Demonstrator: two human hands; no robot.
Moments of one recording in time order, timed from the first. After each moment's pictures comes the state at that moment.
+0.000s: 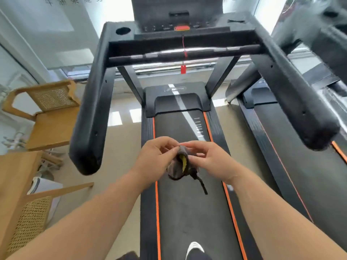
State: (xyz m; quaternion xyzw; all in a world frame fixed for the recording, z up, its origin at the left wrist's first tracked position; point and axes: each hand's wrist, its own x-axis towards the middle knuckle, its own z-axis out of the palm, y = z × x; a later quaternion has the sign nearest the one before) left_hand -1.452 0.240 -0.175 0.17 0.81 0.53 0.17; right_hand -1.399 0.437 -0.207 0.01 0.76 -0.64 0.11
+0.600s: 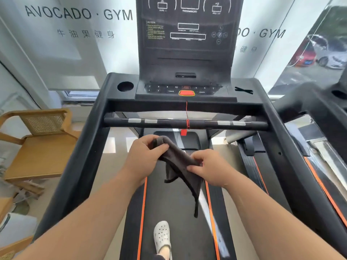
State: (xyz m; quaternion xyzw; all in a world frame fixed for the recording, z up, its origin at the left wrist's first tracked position) left_hand -1.702 0.334 -0.078 0.04 0.75 0.65 0.09; right_hand -1.662 0.549 -0.111 -0.01 0.93 -0.34 0.10
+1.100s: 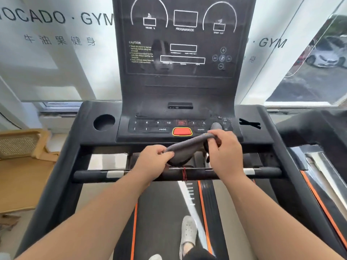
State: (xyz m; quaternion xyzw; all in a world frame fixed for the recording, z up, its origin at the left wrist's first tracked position) left_hand -1.934 0.418 -0.093 0.03 0.83 0.52 0.20; right_hand -1.880 0.620 -0.076 0.17 0.90 -0.33 -0.23
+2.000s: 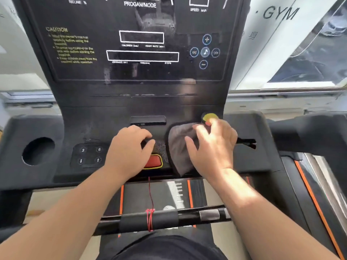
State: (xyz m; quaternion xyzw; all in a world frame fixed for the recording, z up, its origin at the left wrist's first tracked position) left_hand -2.092 0.518 -0.113 0.21 0.95 0.21 0.03; right_hand -2.013 0.733 -0.111 0.14 0.97 -0.05 -0.17
